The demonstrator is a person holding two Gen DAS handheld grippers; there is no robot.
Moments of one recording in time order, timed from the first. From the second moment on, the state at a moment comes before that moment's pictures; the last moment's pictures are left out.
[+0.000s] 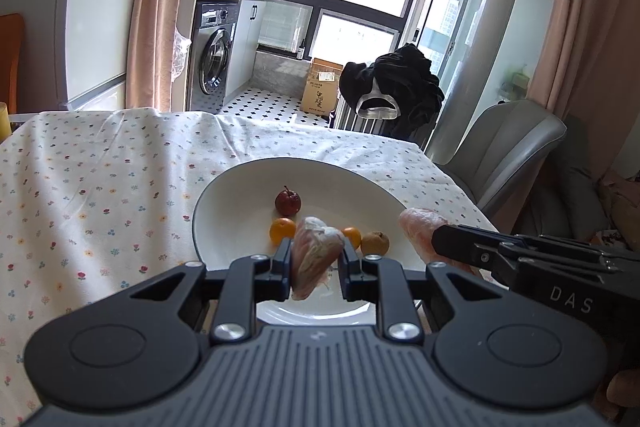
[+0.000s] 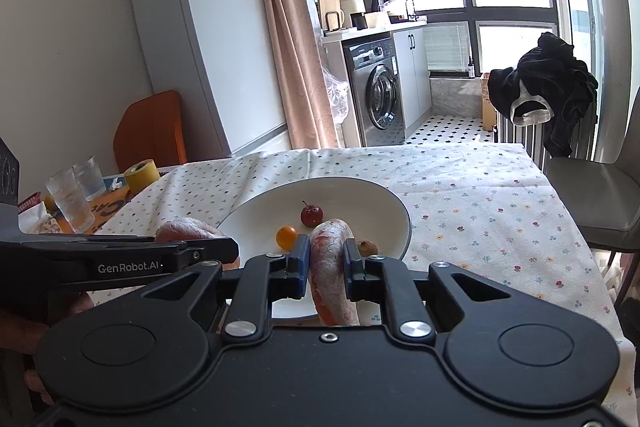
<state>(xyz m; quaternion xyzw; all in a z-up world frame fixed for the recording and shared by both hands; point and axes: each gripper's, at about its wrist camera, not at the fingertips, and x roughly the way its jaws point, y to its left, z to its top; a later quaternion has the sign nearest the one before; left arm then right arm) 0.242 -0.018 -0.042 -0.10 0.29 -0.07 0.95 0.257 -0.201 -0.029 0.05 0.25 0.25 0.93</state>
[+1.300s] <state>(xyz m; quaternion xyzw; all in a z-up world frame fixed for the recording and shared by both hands) 0.185 0.033 -0.032 -0.11 0.28 0.02 0.95 0.262 -0.159 -0.023 0.05 0.25 0.27 0.93</state>
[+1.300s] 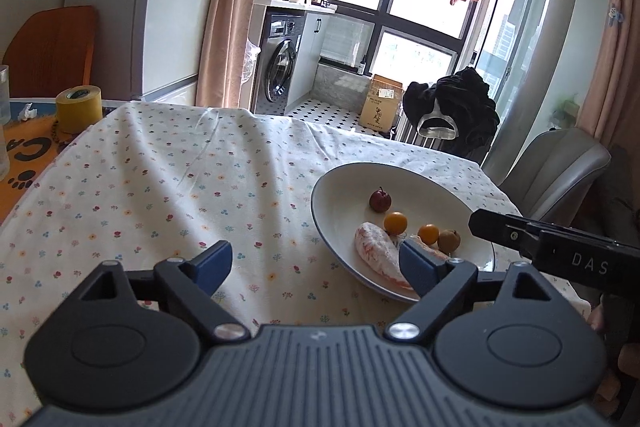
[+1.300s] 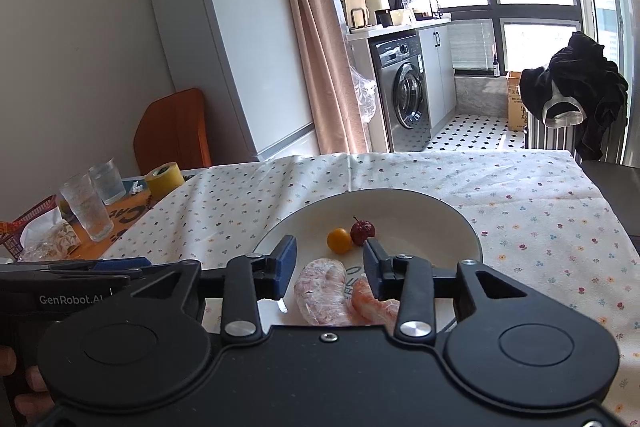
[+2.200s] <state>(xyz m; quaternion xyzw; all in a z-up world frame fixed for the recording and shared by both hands) 0.131 0.032 -0.042 -0.12 0.29 0.01 0.95 0.209 -0.184 -0.033 0.06 0.25 0.27 0.93</state>
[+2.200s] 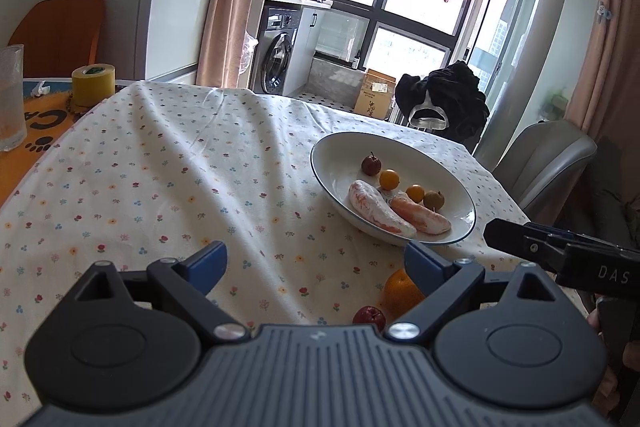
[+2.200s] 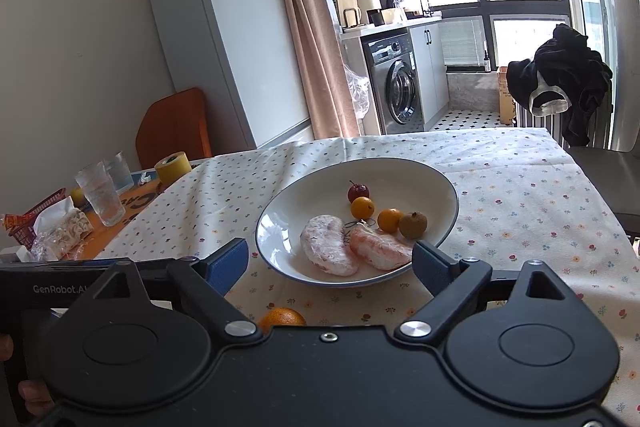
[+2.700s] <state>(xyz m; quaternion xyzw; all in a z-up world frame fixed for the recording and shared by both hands) 0.108 0.020 -0.053 -0.12 0.29 -0.03 0.95 0.182 -0.181 -0.046 0.04 0.28 0.30 0.91</state>
